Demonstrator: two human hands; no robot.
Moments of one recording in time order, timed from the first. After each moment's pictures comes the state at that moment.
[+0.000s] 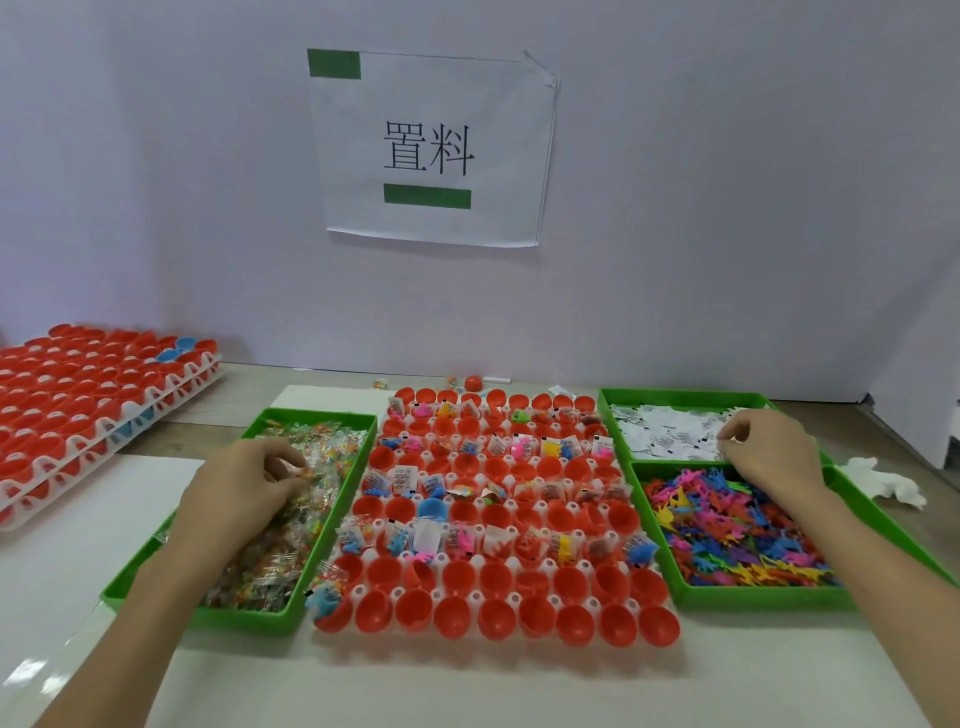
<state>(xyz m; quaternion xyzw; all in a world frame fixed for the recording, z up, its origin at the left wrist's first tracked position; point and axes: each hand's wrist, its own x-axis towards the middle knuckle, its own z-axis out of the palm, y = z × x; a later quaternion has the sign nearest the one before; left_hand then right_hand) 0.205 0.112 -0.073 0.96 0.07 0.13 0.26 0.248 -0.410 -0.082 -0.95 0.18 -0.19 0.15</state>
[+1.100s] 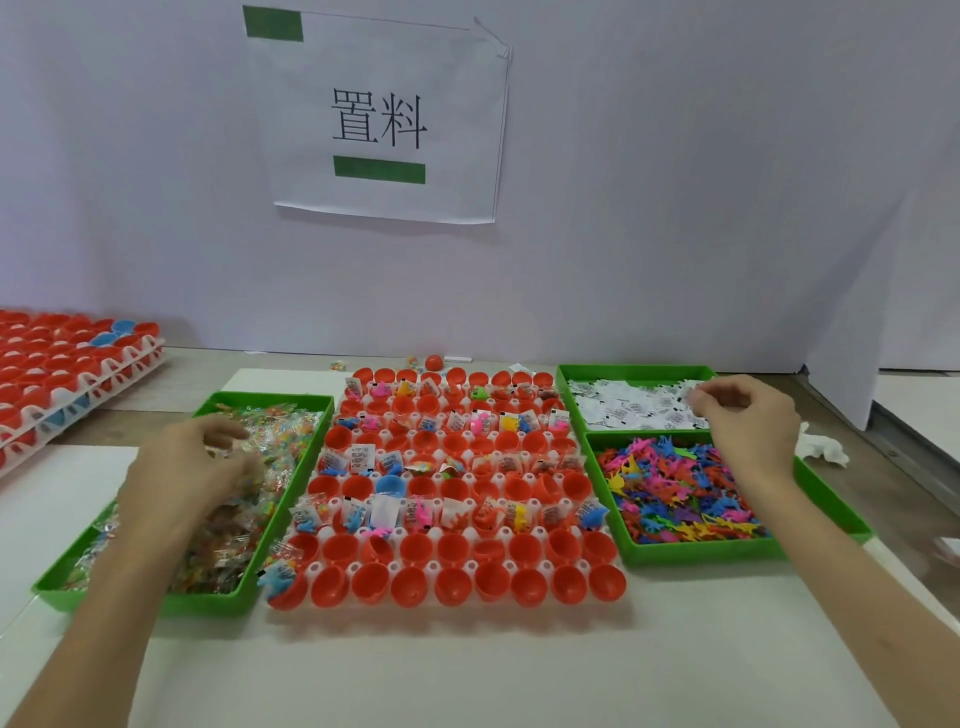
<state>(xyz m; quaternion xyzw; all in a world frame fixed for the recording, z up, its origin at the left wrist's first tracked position) 0.200 0.096 -0.072 0.91 0.14 0.19 0.33 0.191 -0.384 -0.063 -0.81 0.17 -0.36 0.43</state>
